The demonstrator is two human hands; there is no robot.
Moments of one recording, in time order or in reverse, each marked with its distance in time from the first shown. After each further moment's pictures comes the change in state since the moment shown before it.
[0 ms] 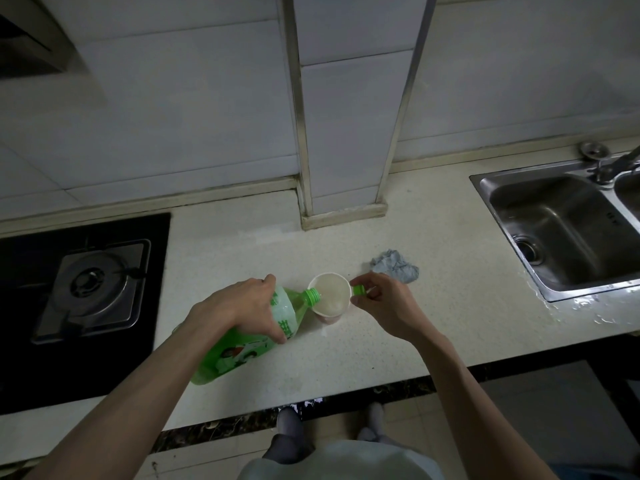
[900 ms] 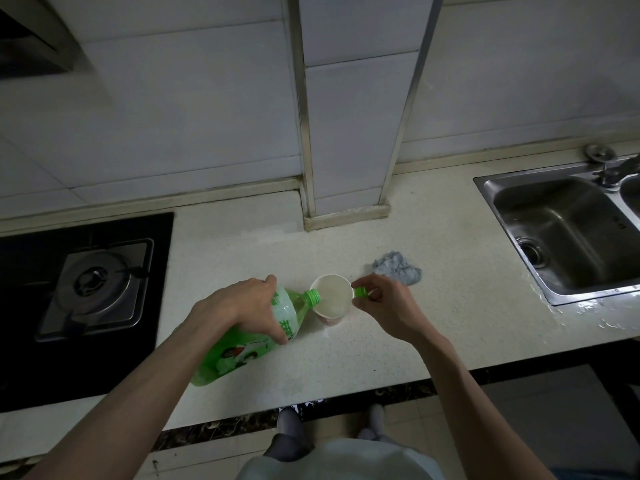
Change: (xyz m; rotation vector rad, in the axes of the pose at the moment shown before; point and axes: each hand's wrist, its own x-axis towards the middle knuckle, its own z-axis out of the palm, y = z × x) left_hand 0.000 -0.001 -0.004 0.004 -0.022 -0.015; right_hand 0.002 0.001 0.002 -0.013 -0.009 0.002
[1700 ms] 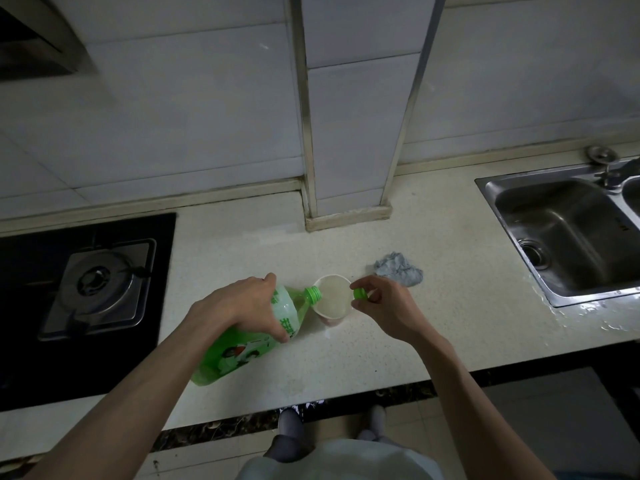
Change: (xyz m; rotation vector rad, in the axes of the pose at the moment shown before) left_hand -0.004 -0.004 0.000 -0.036 0.041 0.015; right_hand 0.000 -0.004 0.001 -0.012 -0.013 -0.002
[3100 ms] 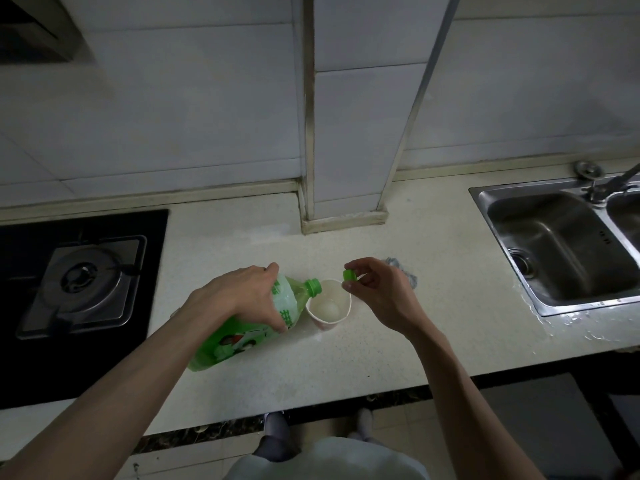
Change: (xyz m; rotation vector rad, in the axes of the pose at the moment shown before) left_hand 0.004 0.003 -0.018 0.065 0.034 0.034; right_hand 0.011 -0.032 -0.013 0.154 0.109 -0.078
